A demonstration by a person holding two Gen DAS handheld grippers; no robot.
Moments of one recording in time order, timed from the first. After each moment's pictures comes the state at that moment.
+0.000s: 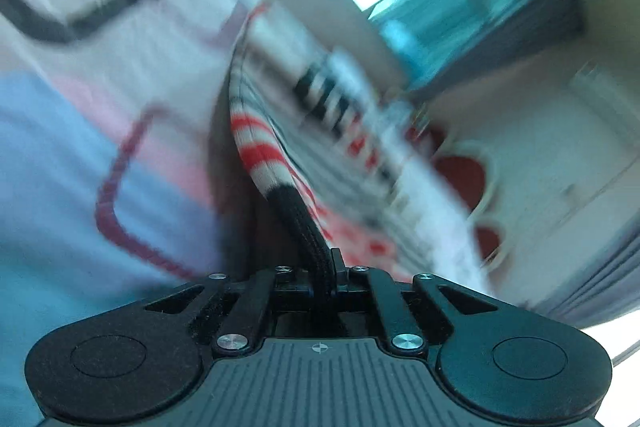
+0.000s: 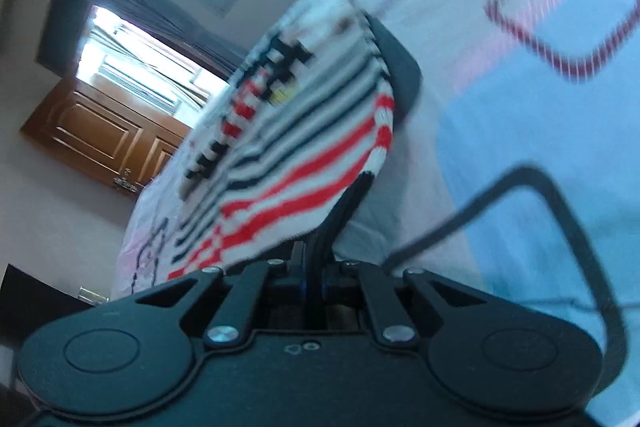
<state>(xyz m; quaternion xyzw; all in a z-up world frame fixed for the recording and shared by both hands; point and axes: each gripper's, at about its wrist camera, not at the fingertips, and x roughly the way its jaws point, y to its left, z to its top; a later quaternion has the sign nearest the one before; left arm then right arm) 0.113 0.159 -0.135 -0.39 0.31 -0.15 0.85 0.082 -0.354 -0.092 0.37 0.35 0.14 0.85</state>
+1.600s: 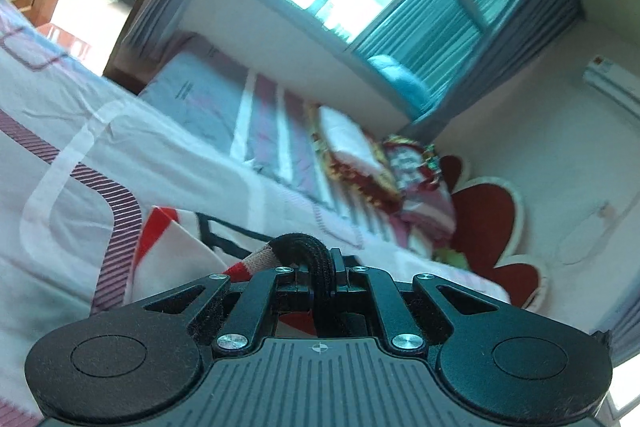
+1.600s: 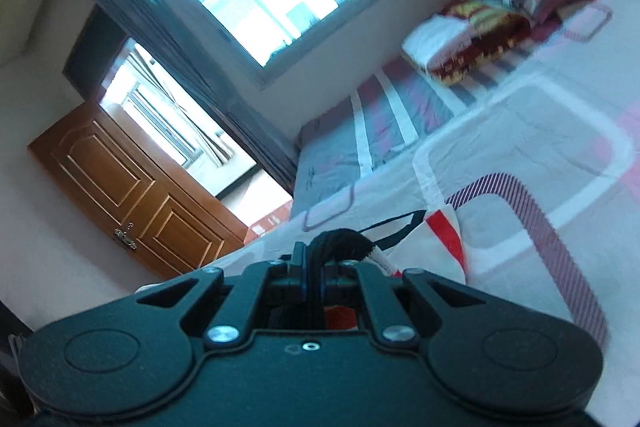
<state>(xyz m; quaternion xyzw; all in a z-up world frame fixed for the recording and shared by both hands) 0.454 0.154 -0.032 -0.30 0.30 -0.13 0.90 0.412 -0.387 -0.001 0.32 0.29 0.14 0.89</state>
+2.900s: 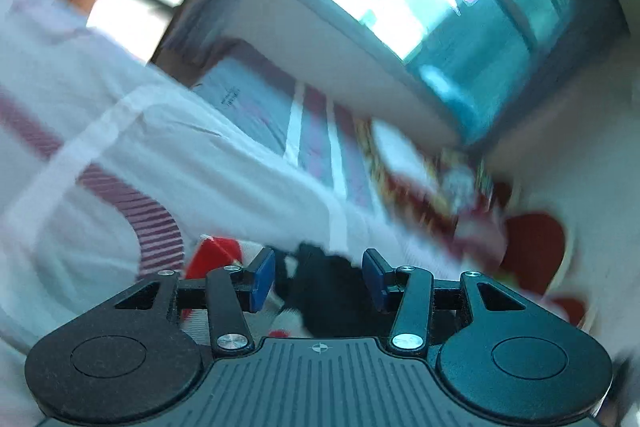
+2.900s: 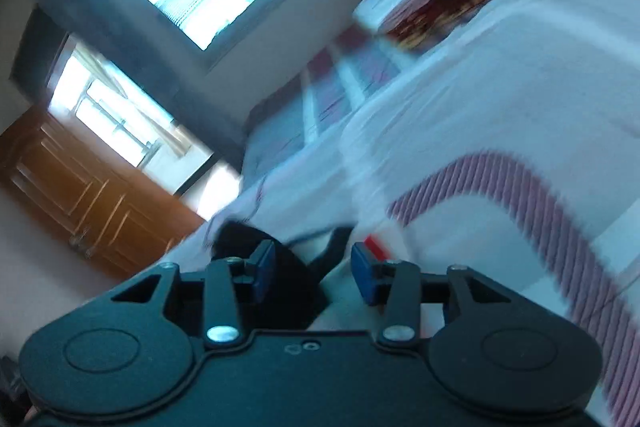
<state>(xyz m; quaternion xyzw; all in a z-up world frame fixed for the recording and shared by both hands) 0.531 0.152 -0.105 -0.26 0.31 -0.07 0.91 0.493 -0.400 -0.081 0.32 0.30 0.11 0.89</state>
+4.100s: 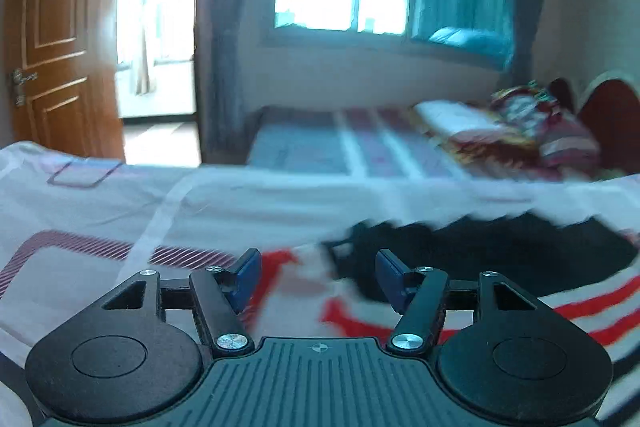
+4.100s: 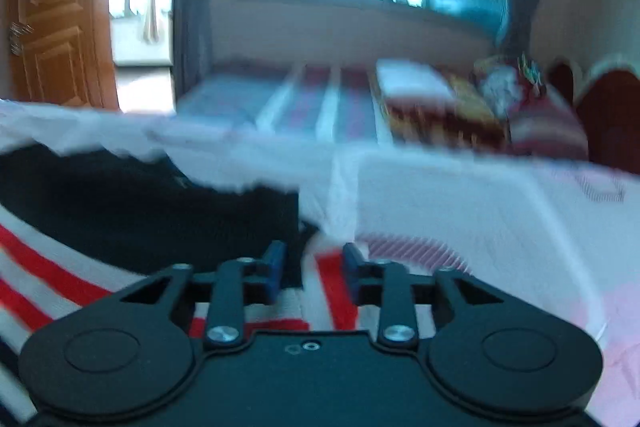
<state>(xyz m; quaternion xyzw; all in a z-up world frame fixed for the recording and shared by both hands) 0.482 0.089 -0.080 -0.01 0.25 0.01 0.97 0.463 -0.300 -0.060 -0.08 0.28 0.09 0.95</state>
